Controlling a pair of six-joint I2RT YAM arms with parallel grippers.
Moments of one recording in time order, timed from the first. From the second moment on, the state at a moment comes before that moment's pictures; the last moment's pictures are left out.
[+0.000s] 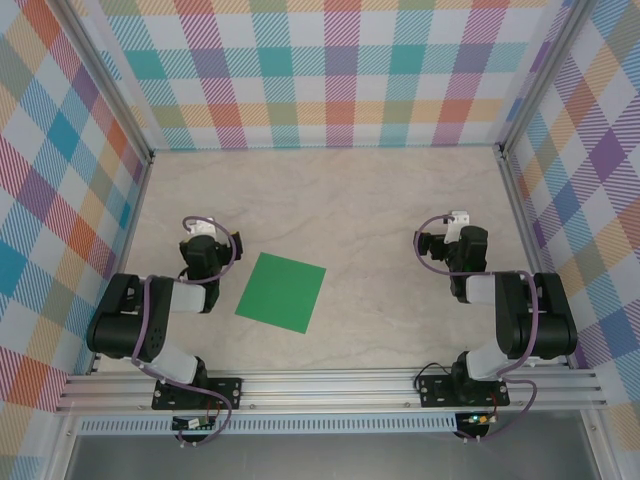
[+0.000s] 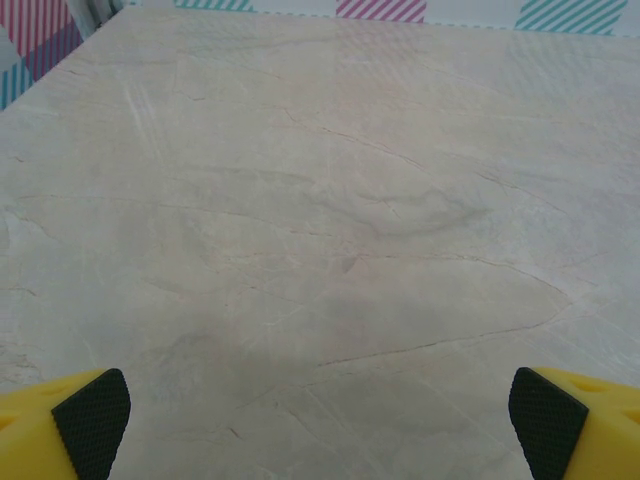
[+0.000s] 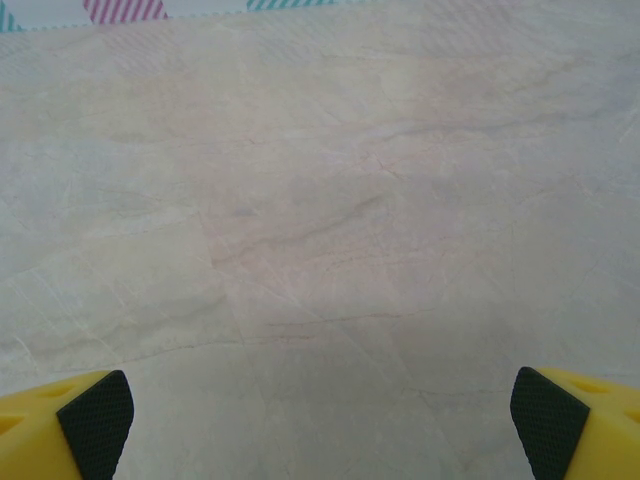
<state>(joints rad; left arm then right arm) -0.10 1.53 0.38 0.73 -0.28 -0.13 -0.01 1.52 0.43 0.62 -0.14 0.05</state>
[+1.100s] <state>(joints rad) -0.28 1.16 0.59 -0.55 0.41 -0.68 0.86 1.63 1.09 -0.49 0.15 0.59</state>
